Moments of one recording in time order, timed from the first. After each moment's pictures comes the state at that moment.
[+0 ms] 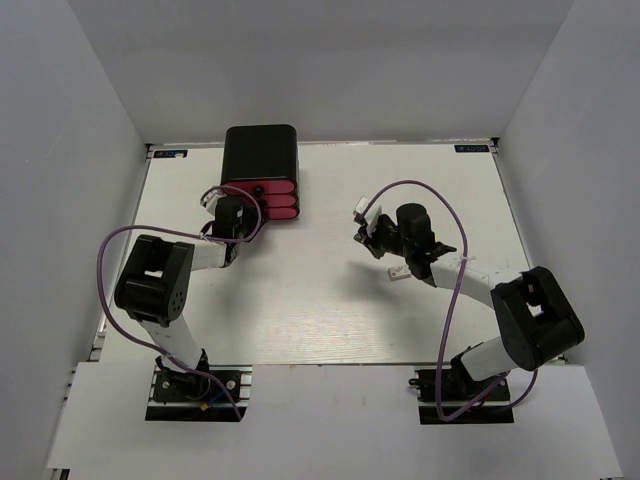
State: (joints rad) left arm -0.24 1.75 0.77 0.43 -0.08 -1.01; right arm 0.50 1.46 0.69 0.33 -0.43 -0.43
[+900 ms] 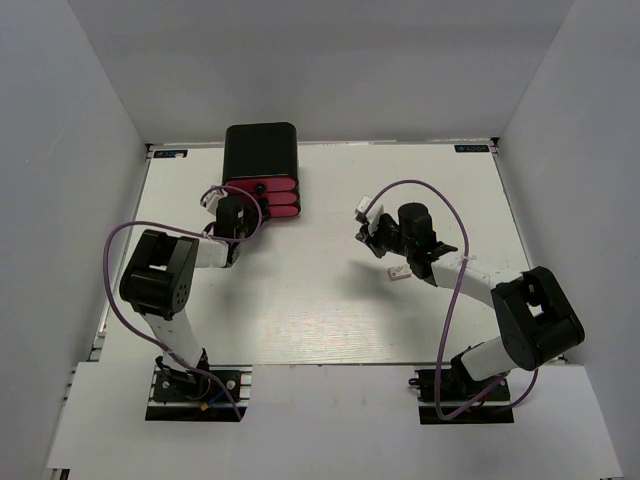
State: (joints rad) left arm -0.24 1.81 0.78 0.54 -0.11 -1.05; right arm 0.49 1.46 0.69 0.33 -0.43 -0.43
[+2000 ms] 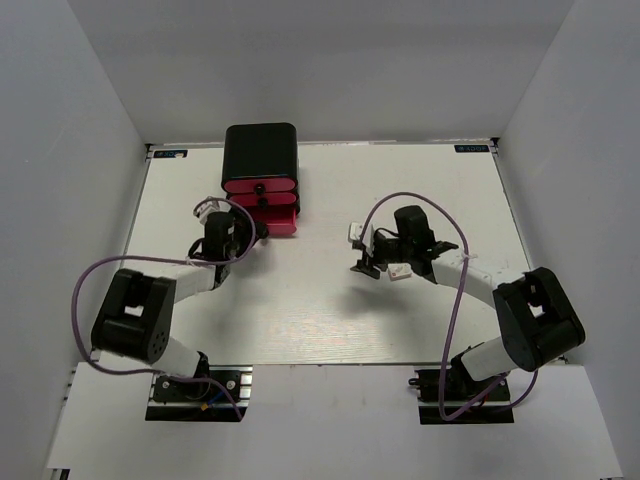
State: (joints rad) left arm -0.25 1.52 0.57 0.41 -0.07 -0.94; right arm 0.49 1.46 0.72 0.09 -0.68 -0.76
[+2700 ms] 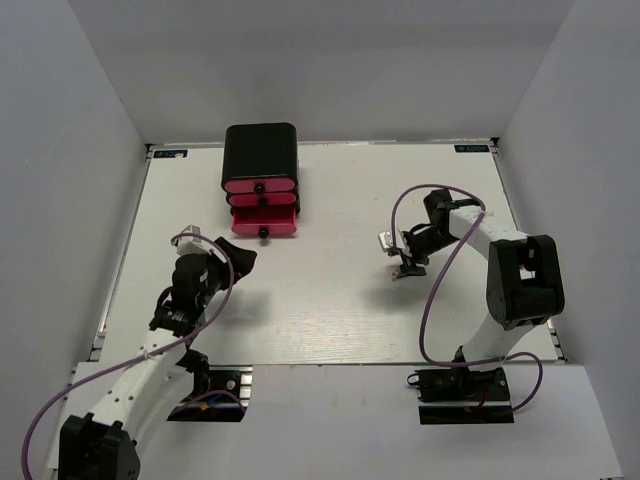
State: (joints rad) left arm -0.25 0.72 0.31 0.01 0.00 -0.78; right arm 0.20 1.68 1.08 -0.87 -0.80 -1.71
